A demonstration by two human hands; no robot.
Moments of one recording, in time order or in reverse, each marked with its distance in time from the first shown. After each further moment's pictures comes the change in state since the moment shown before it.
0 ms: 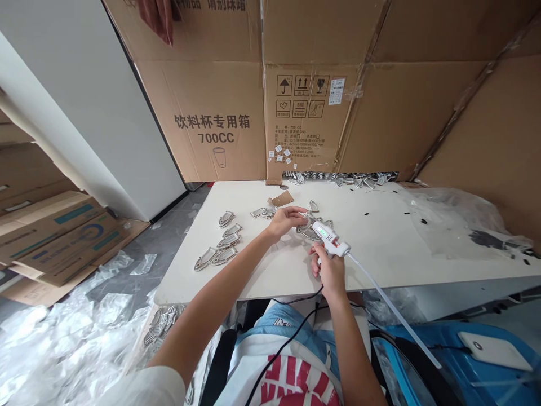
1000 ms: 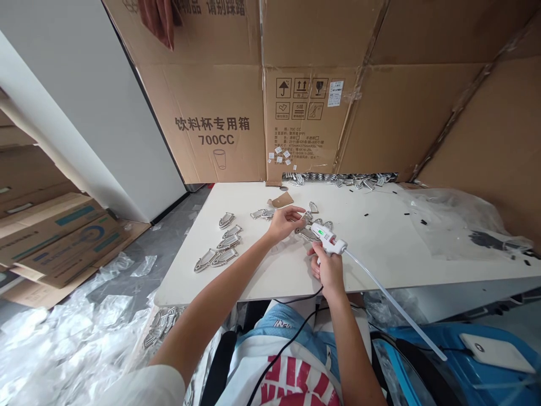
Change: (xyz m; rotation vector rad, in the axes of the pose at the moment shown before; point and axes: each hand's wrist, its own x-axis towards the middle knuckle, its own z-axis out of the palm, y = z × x) left_hand 0.000 -0.007 0.001 0.153 0.086 0.173; right_hand 0.008 0.003 0.001 0.081 -0.022 0.075
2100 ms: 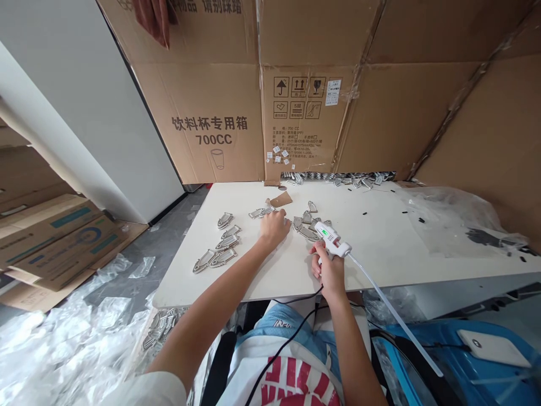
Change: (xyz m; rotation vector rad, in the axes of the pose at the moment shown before) left_hand -0.005 0.000 -0.007 1.291 0.167 -0.132; right_hand -0.005 0.002 -0.004 0.059 0.000 -0.108
